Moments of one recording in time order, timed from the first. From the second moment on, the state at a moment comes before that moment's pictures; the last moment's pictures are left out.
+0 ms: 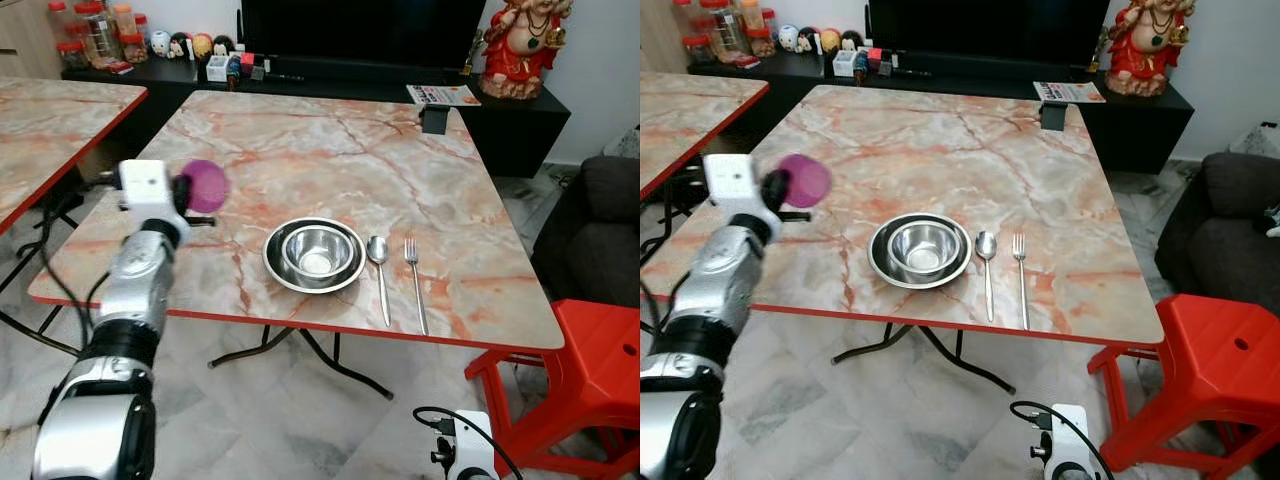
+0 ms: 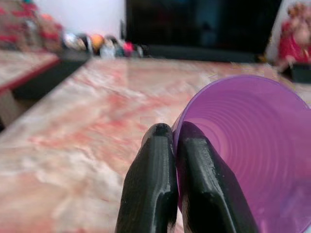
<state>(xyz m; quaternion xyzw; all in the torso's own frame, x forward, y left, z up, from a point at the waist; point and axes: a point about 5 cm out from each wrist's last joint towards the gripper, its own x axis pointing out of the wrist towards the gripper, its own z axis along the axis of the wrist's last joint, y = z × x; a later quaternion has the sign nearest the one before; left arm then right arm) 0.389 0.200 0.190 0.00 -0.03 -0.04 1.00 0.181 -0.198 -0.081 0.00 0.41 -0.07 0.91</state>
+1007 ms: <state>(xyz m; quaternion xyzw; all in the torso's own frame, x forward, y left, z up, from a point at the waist) 0.384 0.180 0.174 -0.05 0.19 0.00 0.98 0.181 -0.205 -0.080 0.00 0.41 -0.08 0.91</state>
